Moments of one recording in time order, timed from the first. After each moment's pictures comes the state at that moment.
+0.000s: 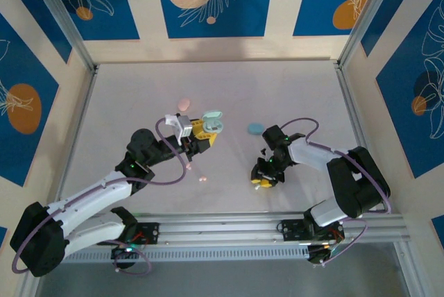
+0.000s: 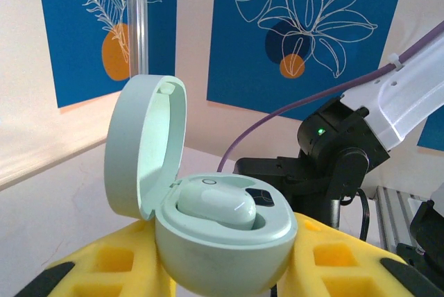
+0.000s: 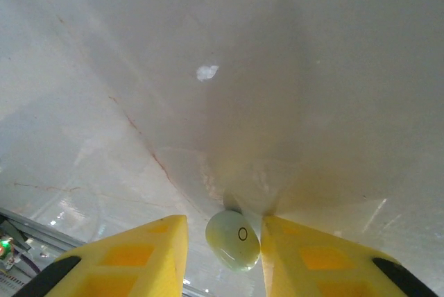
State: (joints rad) left arm -0.69 1.00 0.53 0.58 0.46 -0.13; right arm 0.47 1.48 0.69 -0.72 -0.47 0.66
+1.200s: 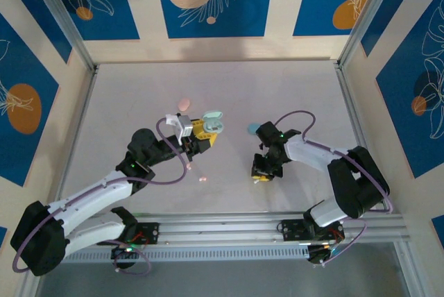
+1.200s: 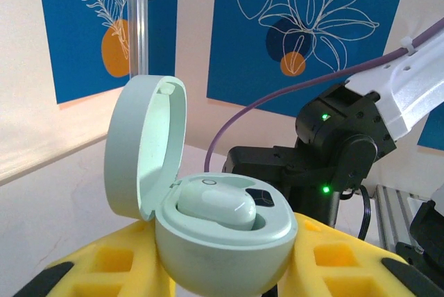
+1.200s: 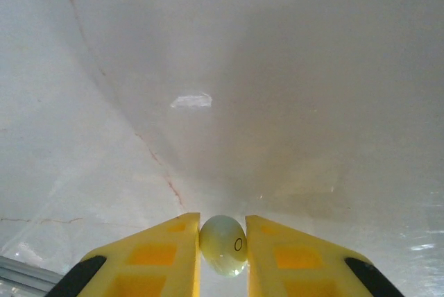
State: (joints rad) left arm -0.69 1.01 0.53 0.58 0.46 -0.13; right arm 0.53 1.47 0.77 -0.76 -0.32 0.70
